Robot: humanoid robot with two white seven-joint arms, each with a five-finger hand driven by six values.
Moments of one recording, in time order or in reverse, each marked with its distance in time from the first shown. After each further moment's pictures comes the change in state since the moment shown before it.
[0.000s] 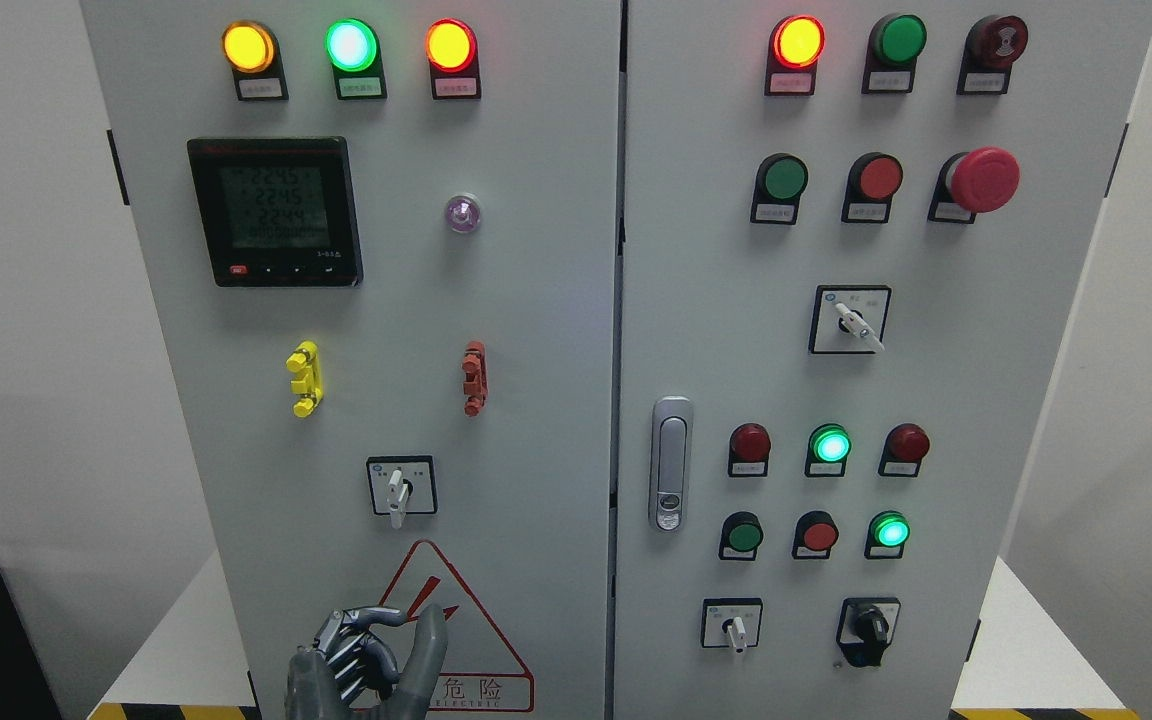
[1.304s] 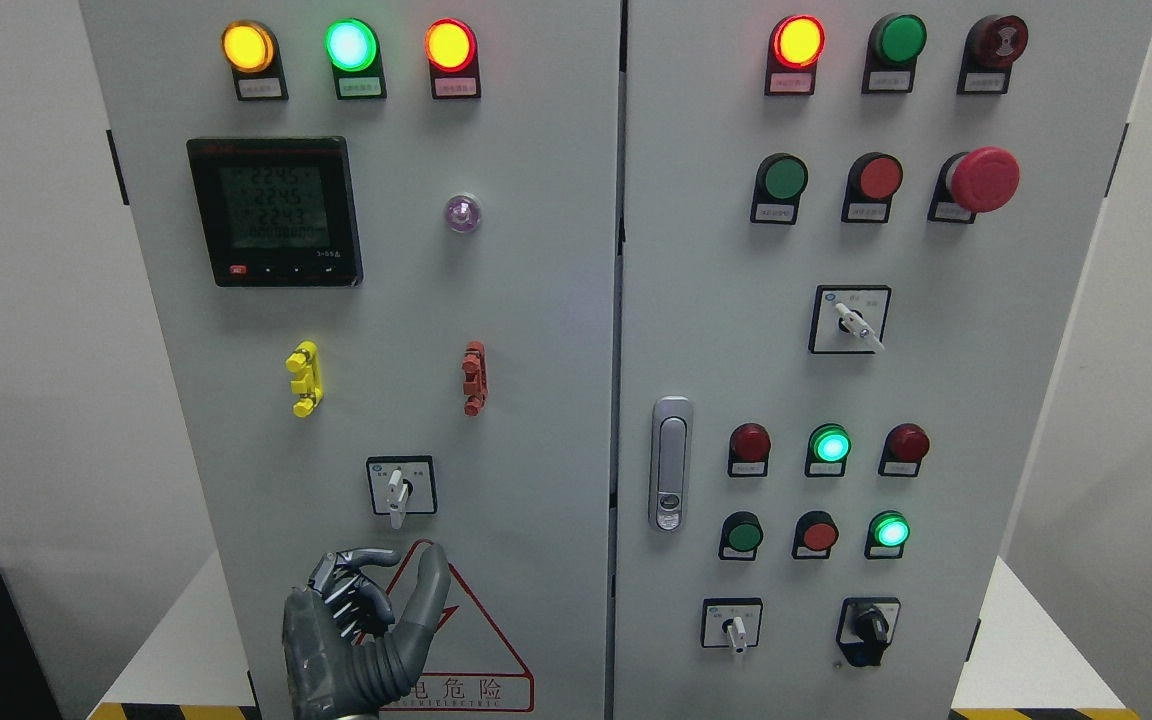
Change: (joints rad) left arm -0.120 -0.016 0.000 -0.004 -0.009 0.128 0.071; right arm 0.000 0.000 0.000 0.000 0.000 0.000 0.000
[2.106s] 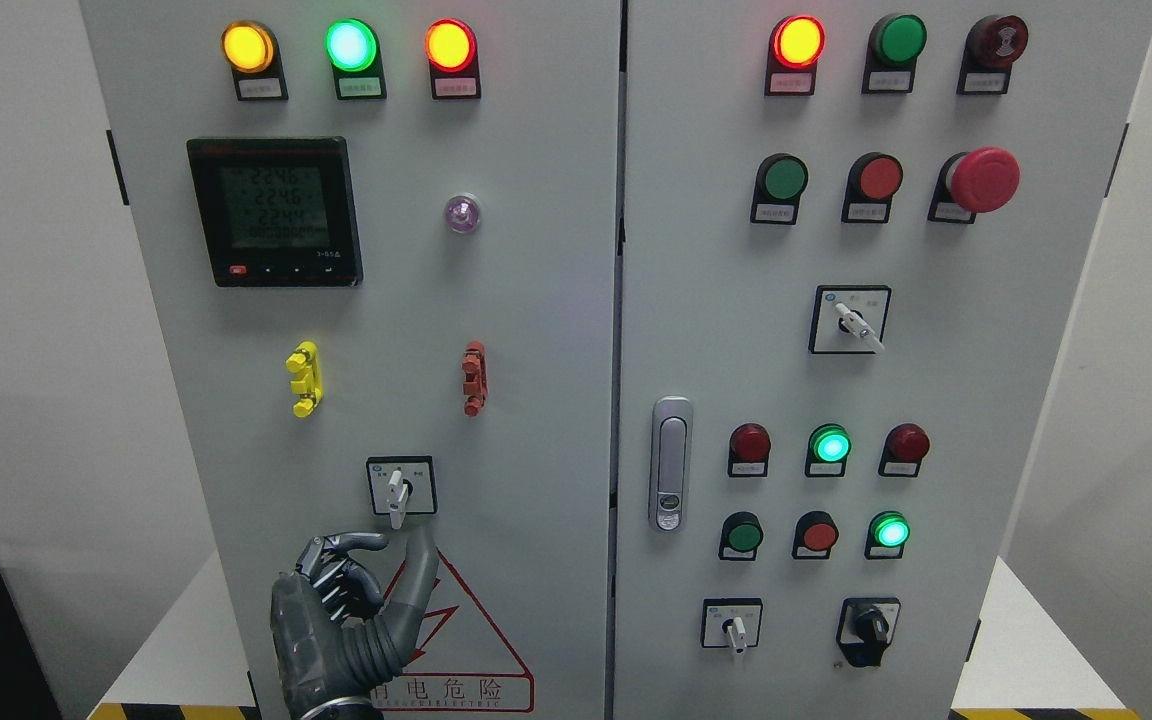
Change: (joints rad) left arm -0.033 -0.006 0.014 -0.001 -0.012 0.021 0.013; right arm 0.000 0.000 0.000 0.000 0.000 0.000 0.000
